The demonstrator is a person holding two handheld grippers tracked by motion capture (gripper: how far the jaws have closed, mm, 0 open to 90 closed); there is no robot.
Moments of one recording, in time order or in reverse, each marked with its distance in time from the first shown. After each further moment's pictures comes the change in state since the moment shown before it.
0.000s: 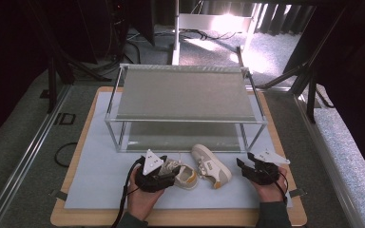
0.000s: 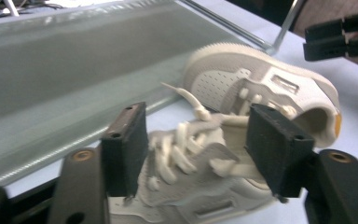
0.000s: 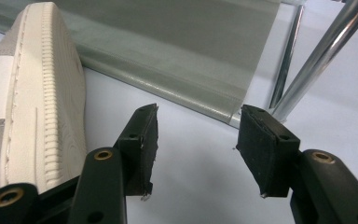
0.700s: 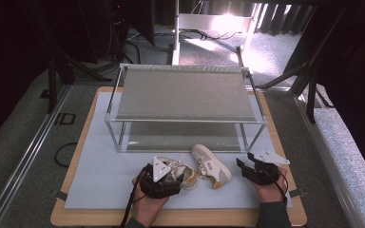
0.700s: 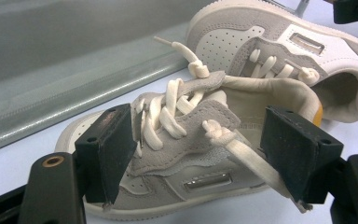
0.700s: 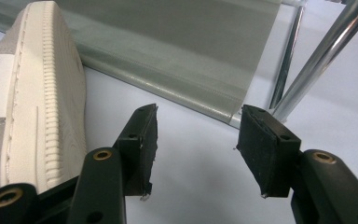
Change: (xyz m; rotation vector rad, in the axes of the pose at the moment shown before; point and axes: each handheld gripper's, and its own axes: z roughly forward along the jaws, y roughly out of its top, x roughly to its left) left arm -0.014 -0.017 0.013 0.064 0.087 0.002; right arm 0.001 0.000 0.000 -0.001 -0.001 -0.007
